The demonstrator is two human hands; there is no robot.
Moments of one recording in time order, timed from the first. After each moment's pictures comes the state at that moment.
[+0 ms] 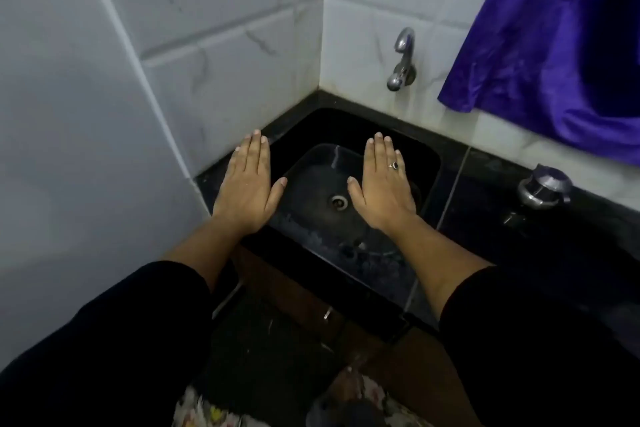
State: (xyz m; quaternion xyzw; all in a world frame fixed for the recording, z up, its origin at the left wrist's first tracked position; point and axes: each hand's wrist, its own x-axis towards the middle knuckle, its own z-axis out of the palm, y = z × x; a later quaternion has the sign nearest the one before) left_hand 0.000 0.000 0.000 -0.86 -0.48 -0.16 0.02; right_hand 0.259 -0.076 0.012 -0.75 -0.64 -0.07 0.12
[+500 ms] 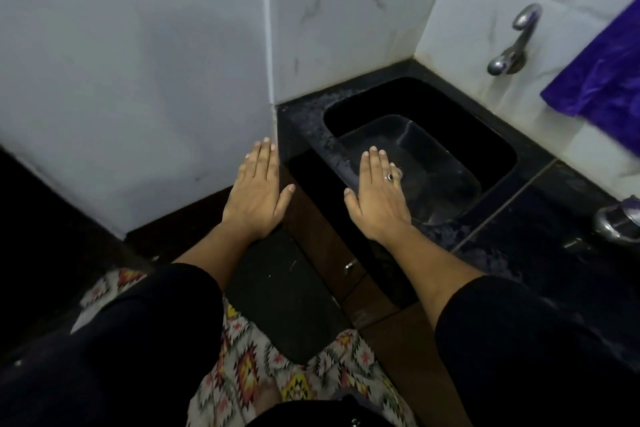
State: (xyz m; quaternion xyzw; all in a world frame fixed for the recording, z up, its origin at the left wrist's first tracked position) left_hand -0.080 -0.159 -0.053 -0.76 -0.64 -0.11 -0.03; right_hand 0.173 -0.144 -0.033 -0.62 -0.78 0.00 0.05
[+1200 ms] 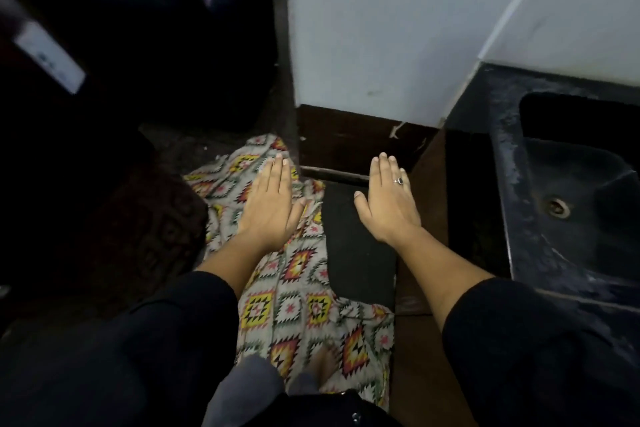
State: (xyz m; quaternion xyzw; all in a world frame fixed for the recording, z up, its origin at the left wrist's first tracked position) left_hand -0.054 -0.470 -0.112 -0.44 -0.89 -0.05 -0.07; right_hand 0.096 -0.272 -0.098 -0.29 -0.95 0.08 -0.03
